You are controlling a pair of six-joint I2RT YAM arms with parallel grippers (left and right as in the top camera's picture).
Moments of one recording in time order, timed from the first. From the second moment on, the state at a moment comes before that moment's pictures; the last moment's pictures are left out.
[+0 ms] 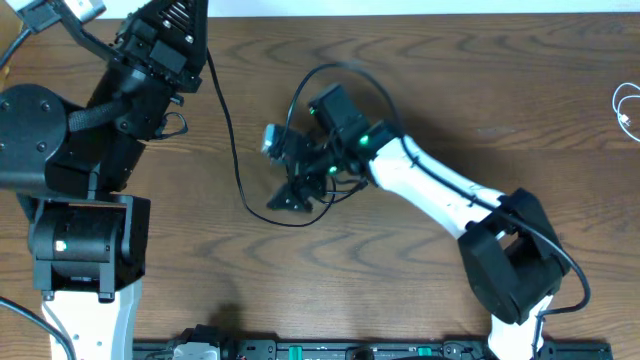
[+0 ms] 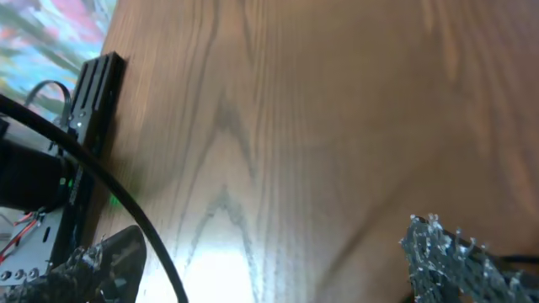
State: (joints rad) left arm -0.07 1.12 1.53 -0.16 0.42 -0.91; right arm 0.70 1.98 1.46 -0.43 -0.79 -0.40
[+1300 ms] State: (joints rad) left arm -0.07 1.12 1.53 -0.20 0.43 -0.91; right arm 0.82 1.98 1.23 -0.25 -0.61 -0.24
